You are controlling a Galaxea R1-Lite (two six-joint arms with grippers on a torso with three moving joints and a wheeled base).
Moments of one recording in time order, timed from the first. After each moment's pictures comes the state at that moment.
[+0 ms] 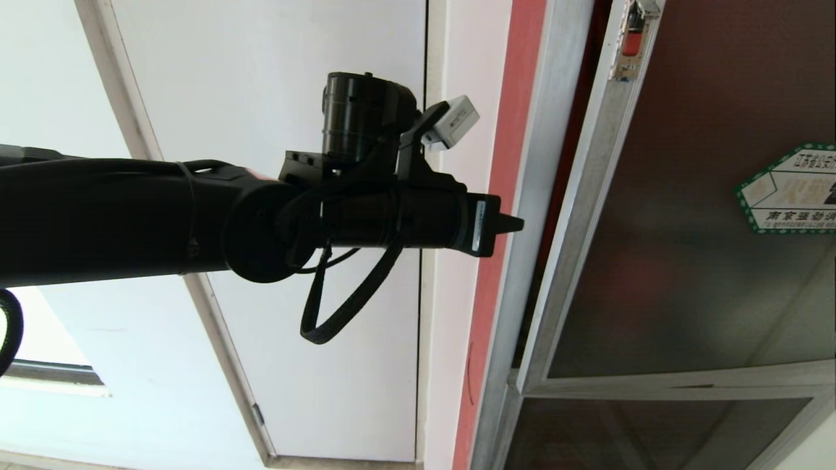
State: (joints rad) left arm -0.74 1.92 -1.61 -0.14 -0.47 -0.18; right arm 0.01 0.00 0.00 -0.01 -0.01 0.03
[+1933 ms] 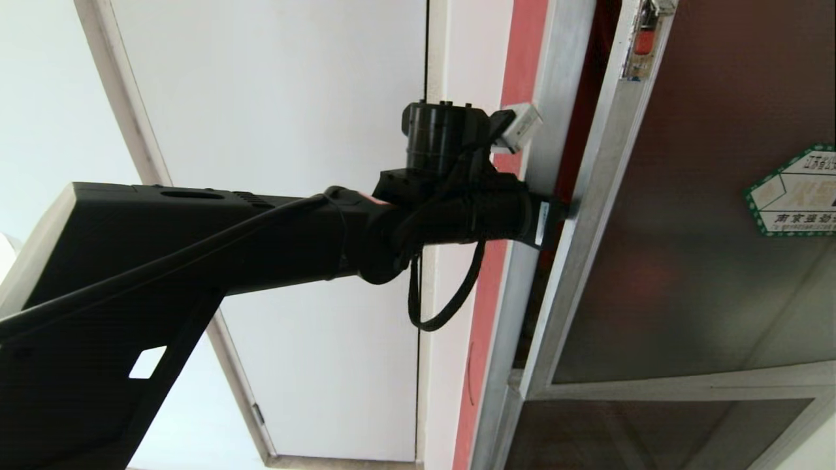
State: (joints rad) left arm -0.82 2.18 -1.93 -0.22 -0.46 -0.13; right arm 0.01 0.00 0.00 -0.01 -0.01 0.03
